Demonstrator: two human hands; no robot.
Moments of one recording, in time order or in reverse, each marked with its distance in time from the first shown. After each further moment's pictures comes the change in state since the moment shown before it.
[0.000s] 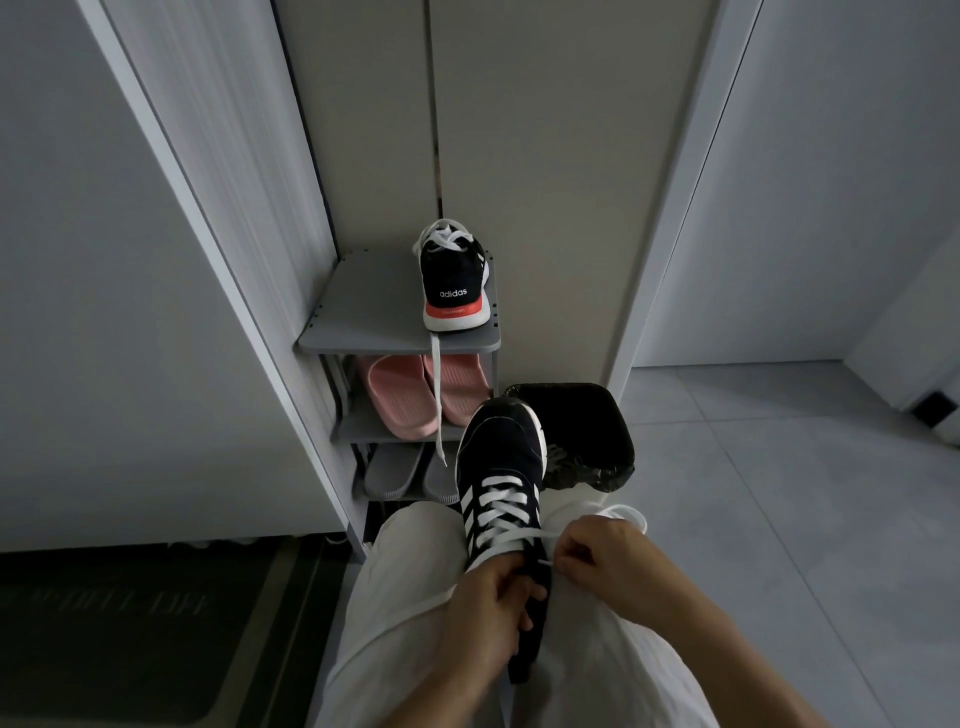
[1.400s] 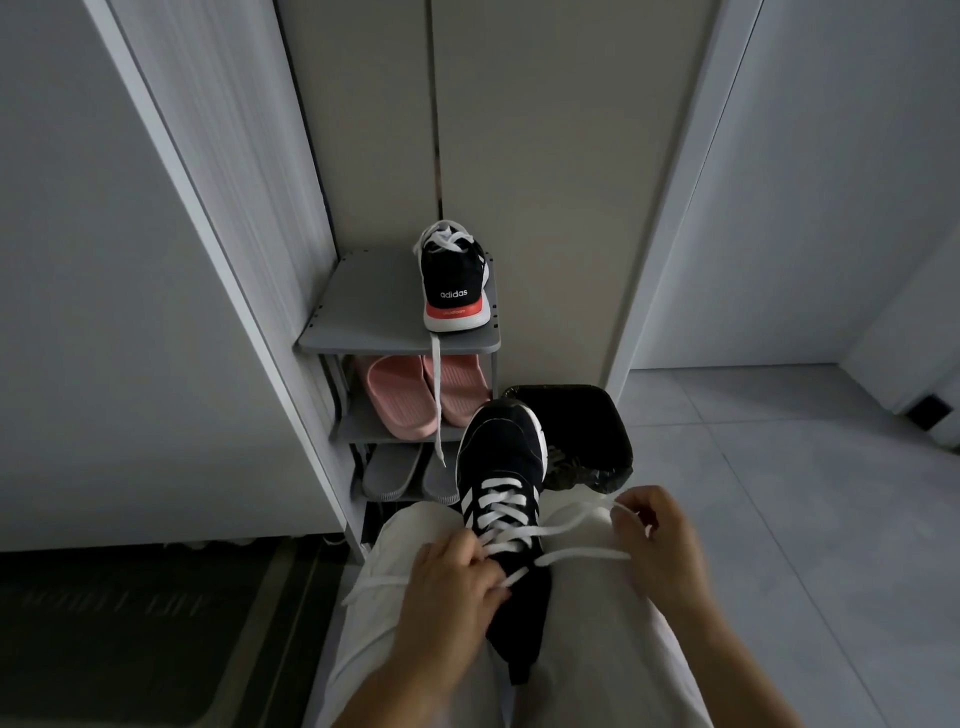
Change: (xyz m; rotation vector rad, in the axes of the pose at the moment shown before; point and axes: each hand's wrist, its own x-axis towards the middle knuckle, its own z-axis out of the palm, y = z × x) left_hand 0.010 -0.019 -0.038 0.864 0.127 0.650; right_hand -0.002 0.029 0.009 0.543 0.560 0.281
